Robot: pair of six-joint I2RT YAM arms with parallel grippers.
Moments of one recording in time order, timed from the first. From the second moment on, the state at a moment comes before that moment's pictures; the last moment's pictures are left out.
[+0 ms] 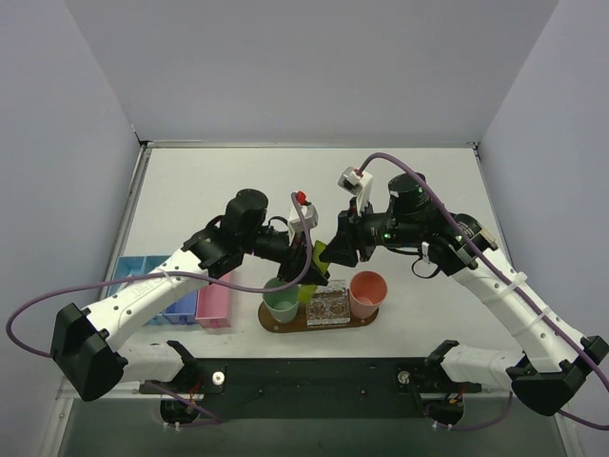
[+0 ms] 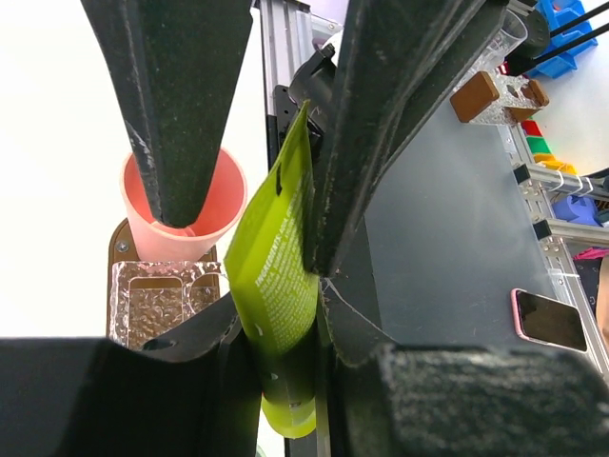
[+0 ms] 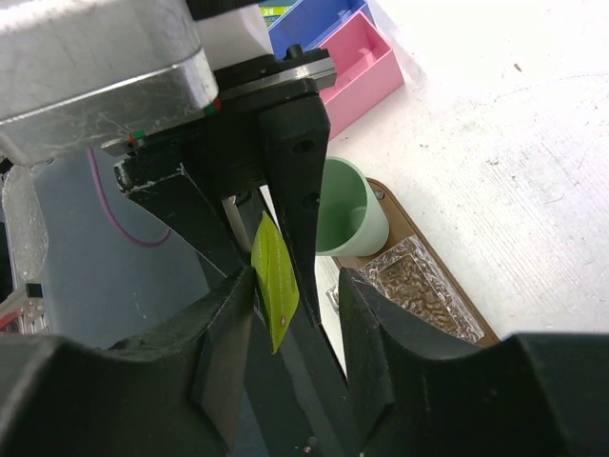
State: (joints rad) left arm -0.76 1.26 1.06 -0.18 0.97 -0.12; right arm 0.68 1.15 1.32 -0.70 -0.57 0.17
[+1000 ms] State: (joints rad) left arm -0.42 1.24 1.16 0.00 0.62 -0.19; right arm 0.78 0.85 1.15 -0.66 -0.09 0.08
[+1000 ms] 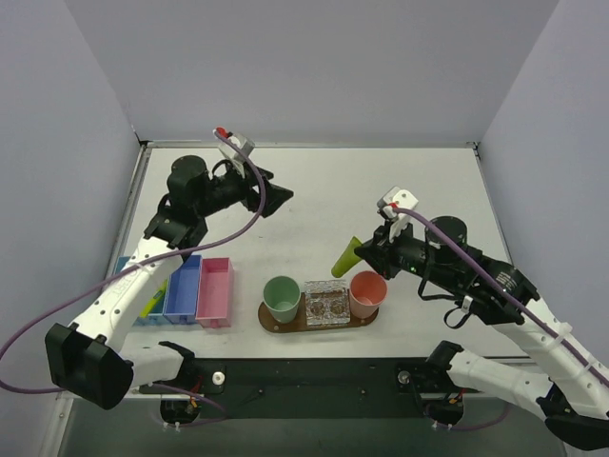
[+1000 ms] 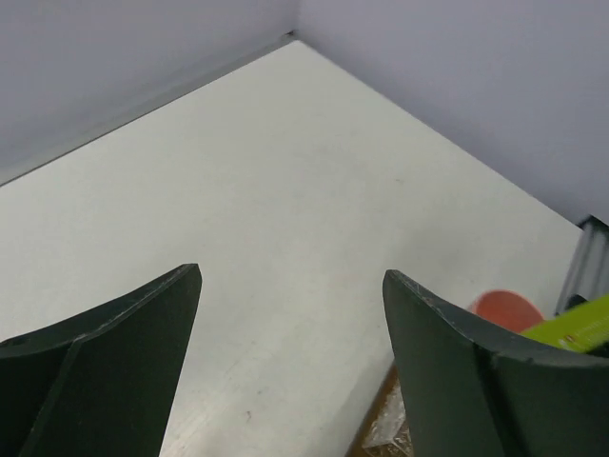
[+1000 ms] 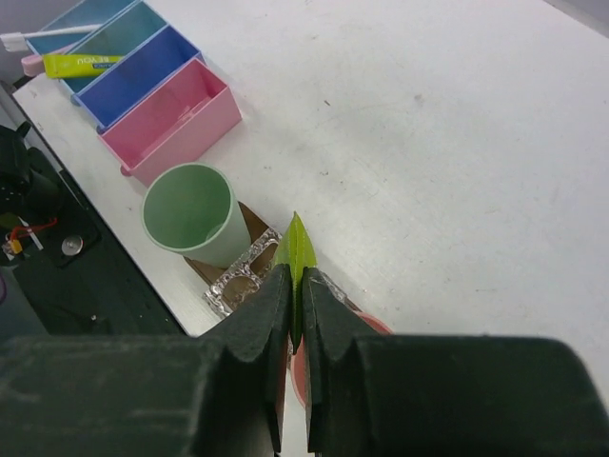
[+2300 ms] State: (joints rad) left arm -0.32 1.26 1.05 -0.03 0.10 -0.22; right arm 1.04 1.01 1.06 -0.65 0.24 0.16
